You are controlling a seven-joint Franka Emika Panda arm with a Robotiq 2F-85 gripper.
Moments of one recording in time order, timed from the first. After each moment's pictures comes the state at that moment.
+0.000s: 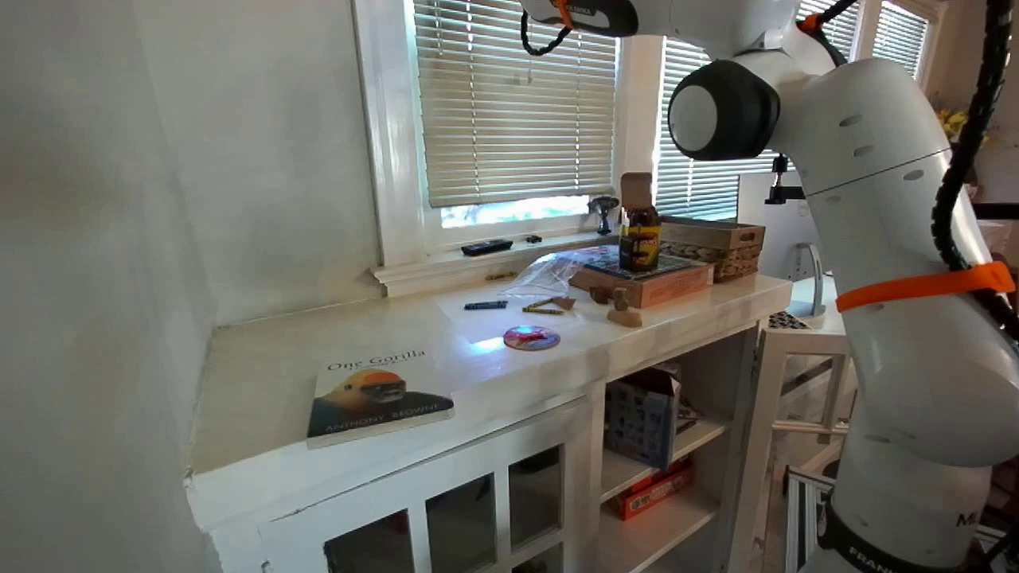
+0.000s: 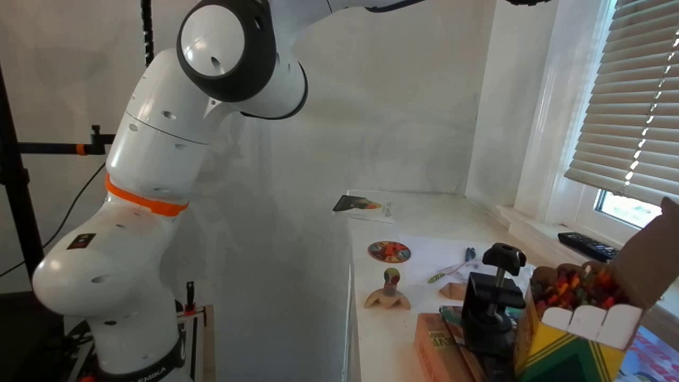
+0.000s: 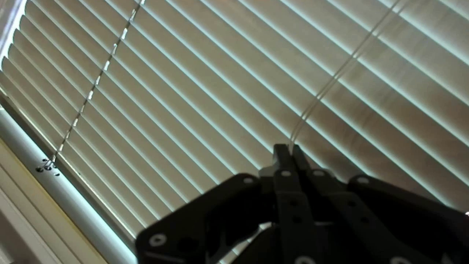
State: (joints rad) arm -0.16 0.42 -0.46 -0.66 -0.52 2.59 -0.02
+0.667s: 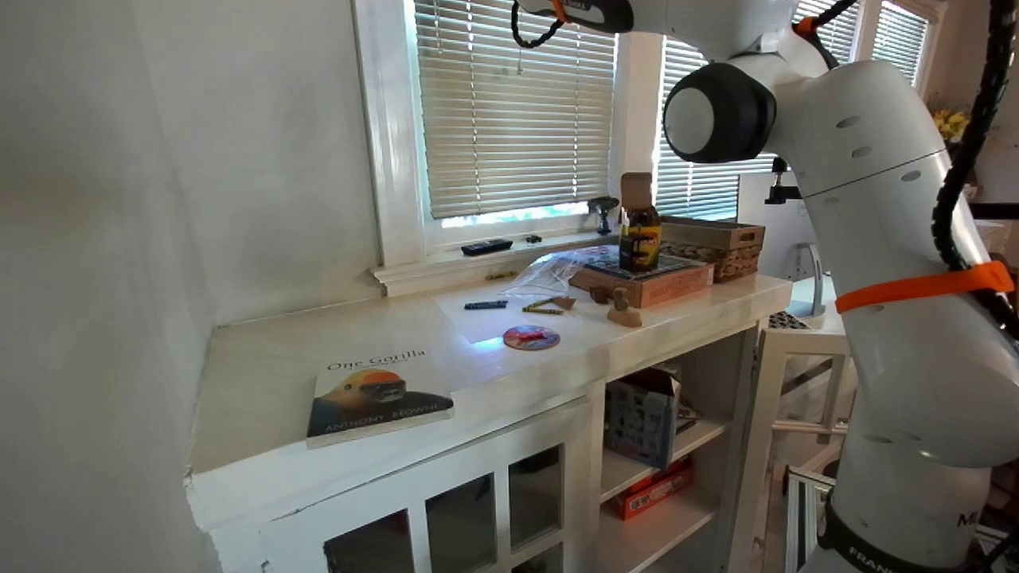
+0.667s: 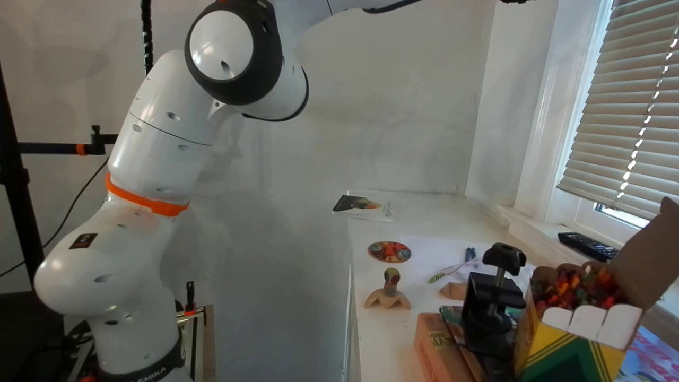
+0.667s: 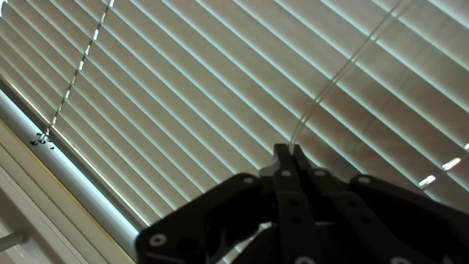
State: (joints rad) arm -0.14 0.43 -0.45 -0.62 -0.52 2.58 -0.02
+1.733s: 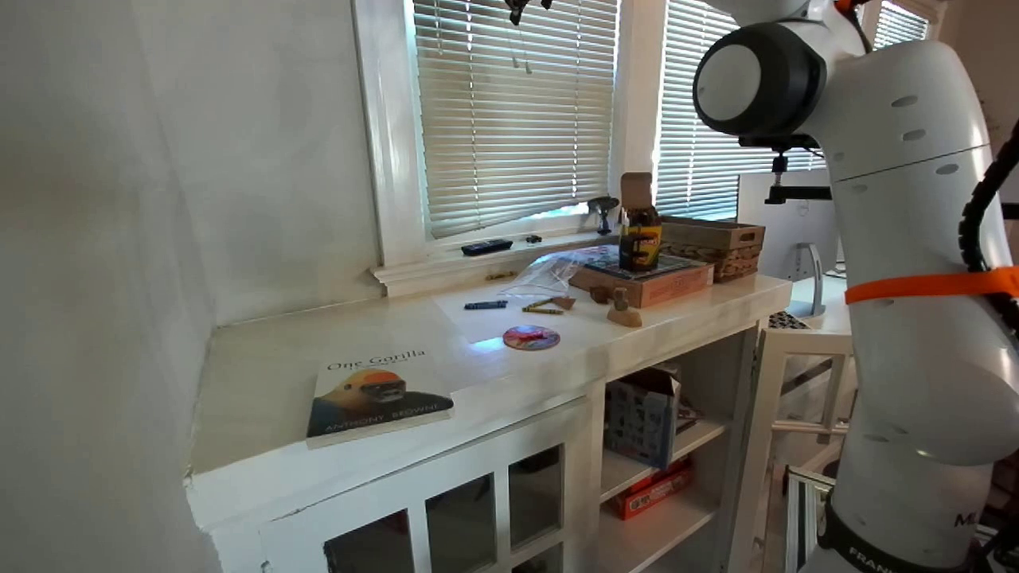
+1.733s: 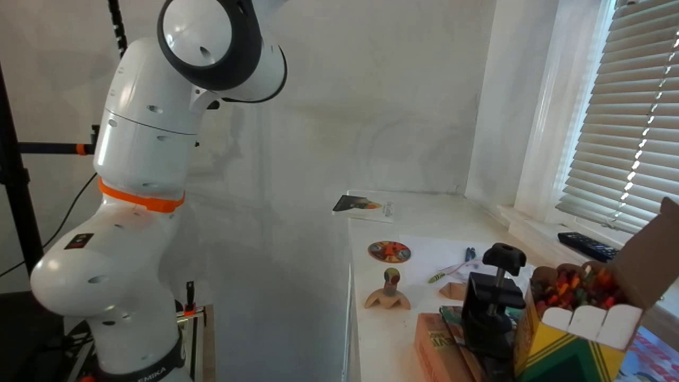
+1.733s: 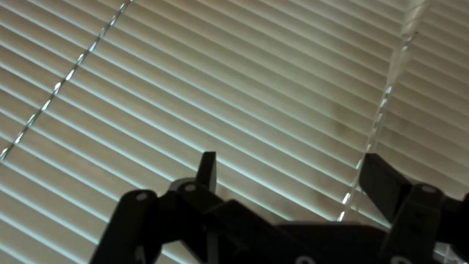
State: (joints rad) arm -0.19 0.30 -0.28 -0.67 -0.16 1.95 -0.32
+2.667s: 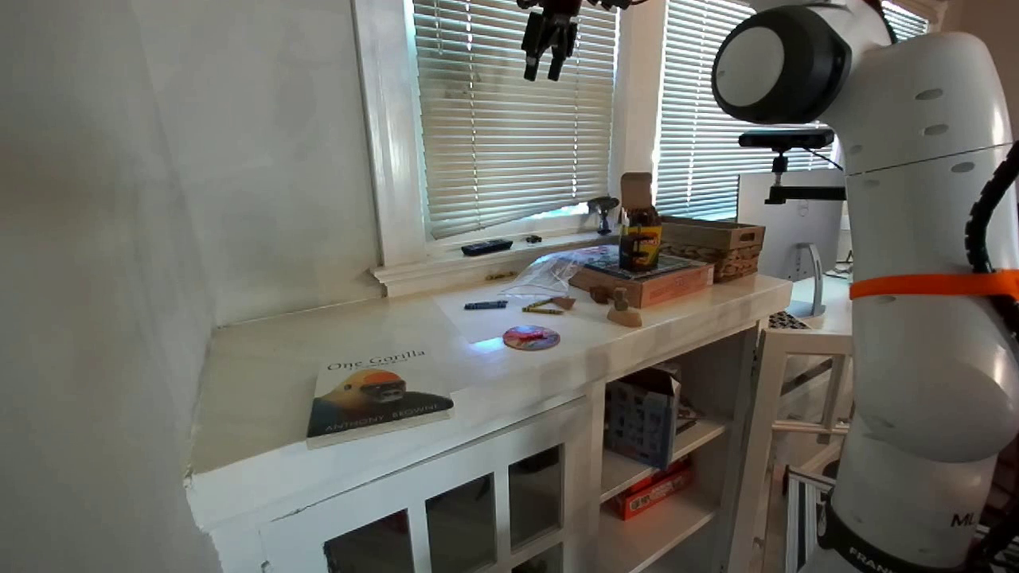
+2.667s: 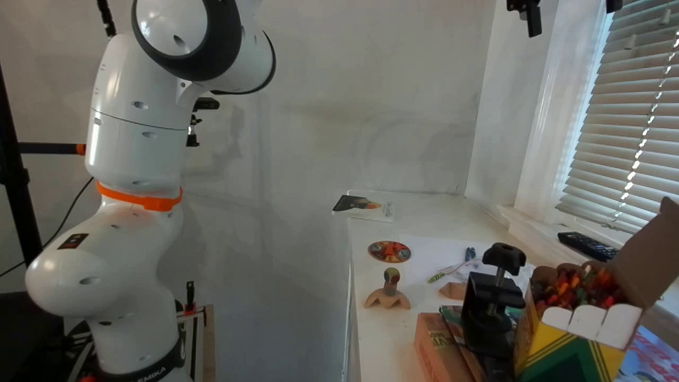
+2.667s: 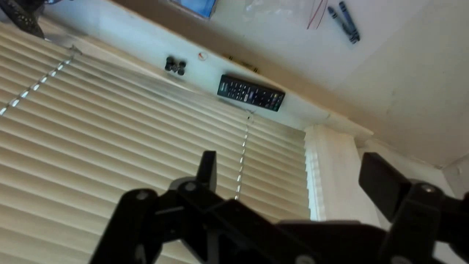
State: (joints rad) arm -0.25 0.24 -0.24 -0.76 0.11 1.40 -0.45
